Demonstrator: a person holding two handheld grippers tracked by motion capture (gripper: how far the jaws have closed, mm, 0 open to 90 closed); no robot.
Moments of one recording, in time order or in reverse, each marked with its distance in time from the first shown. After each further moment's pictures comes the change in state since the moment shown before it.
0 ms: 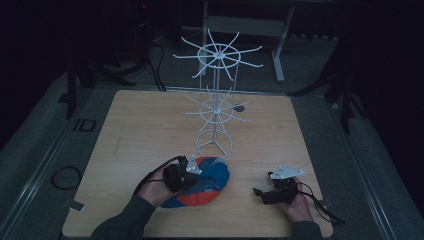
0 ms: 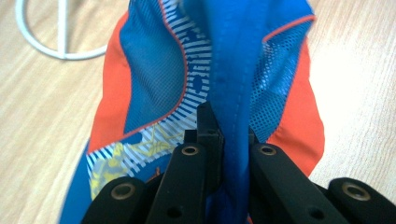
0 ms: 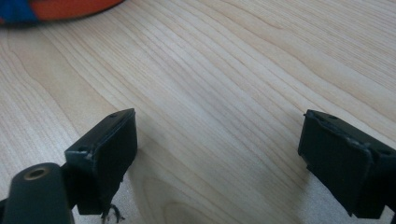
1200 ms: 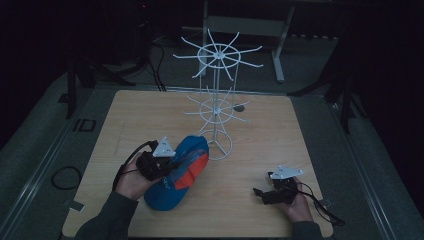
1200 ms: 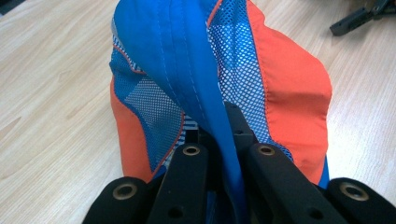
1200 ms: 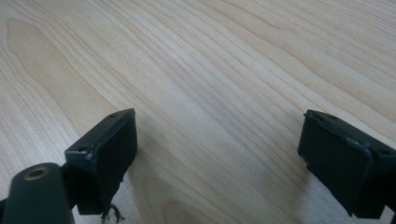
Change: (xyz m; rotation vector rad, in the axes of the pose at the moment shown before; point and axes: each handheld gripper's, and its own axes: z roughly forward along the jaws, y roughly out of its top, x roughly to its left) left arm 0.031 -0.021 -0.065 -0.198 0.073 -0.152; right arm 0.000 0.000 0.000 -0.001 0.000 0.002
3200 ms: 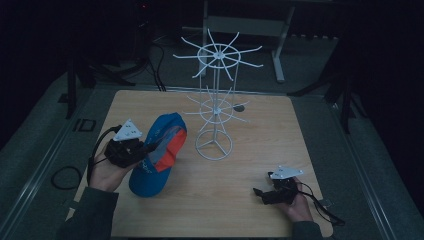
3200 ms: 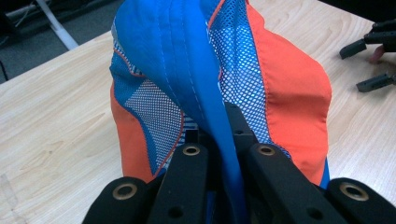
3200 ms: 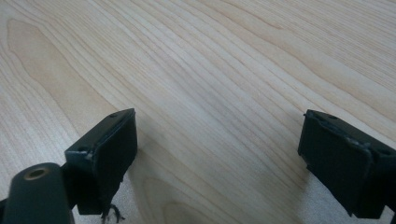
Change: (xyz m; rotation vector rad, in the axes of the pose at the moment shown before) left arm 0.040 -0.008 -0.062 -0.147 0.116 -0.147; right arm 0.000 0.000 0.000 0.002 0.001 0.001
